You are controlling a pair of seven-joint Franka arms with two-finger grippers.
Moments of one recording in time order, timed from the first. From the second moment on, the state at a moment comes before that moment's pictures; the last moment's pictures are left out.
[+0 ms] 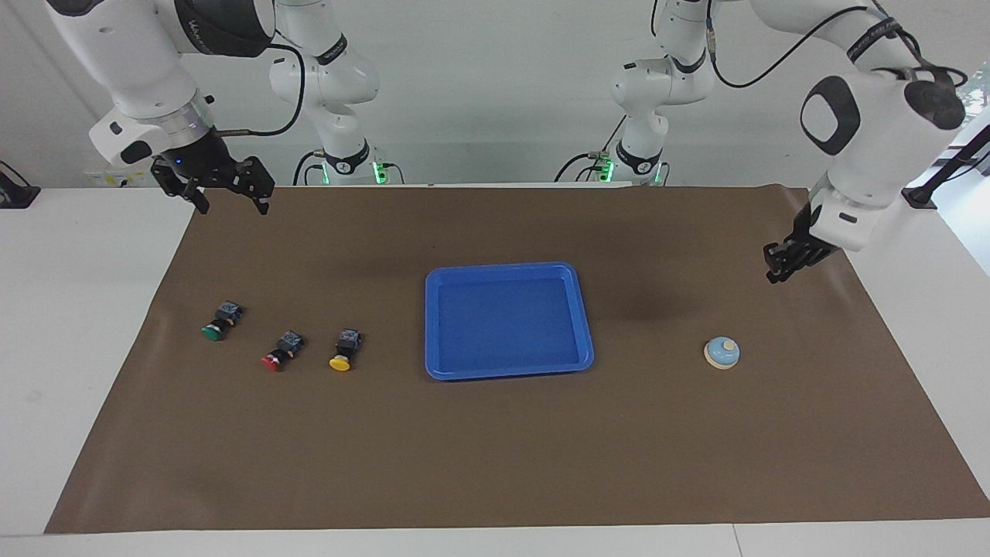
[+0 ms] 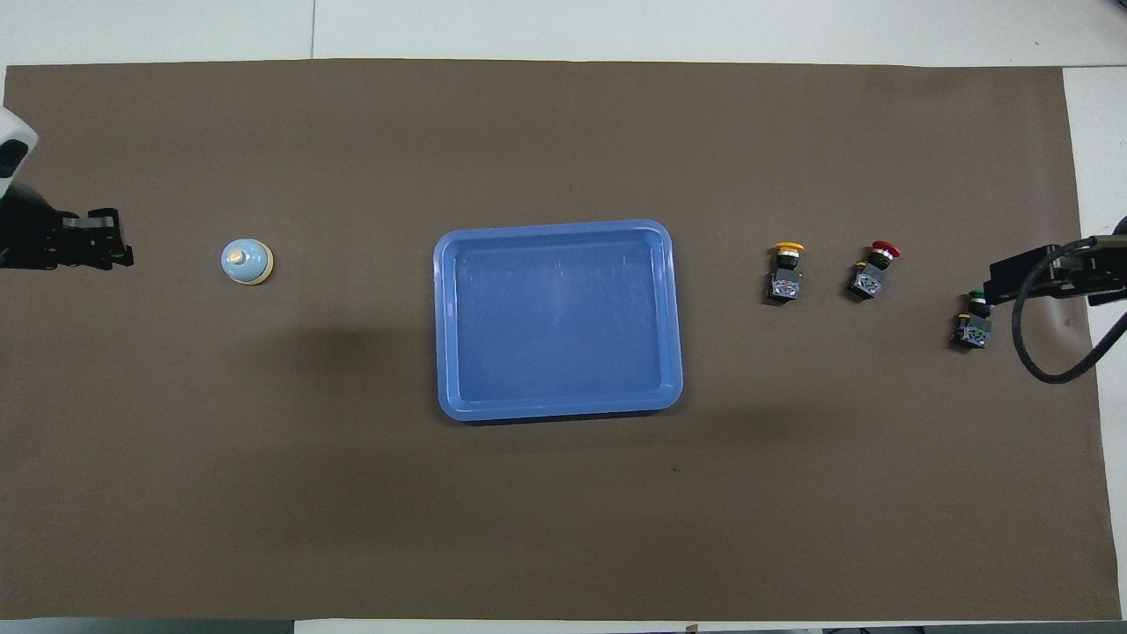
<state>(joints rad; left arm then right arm) 0.01 0.03 0.01 -1.73 -0.02 1.78 -0.10 -0.02 -0.04 -0.02 -1.65 -0.01 1.54 0.00</state>
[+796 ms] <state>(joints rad) 0.01 -0.15 0.00 -1.74 -0.02 1.59 -0.10 -0.02 -0.04 -0.01 -1.67 -0.01 1.55 0.00</state>
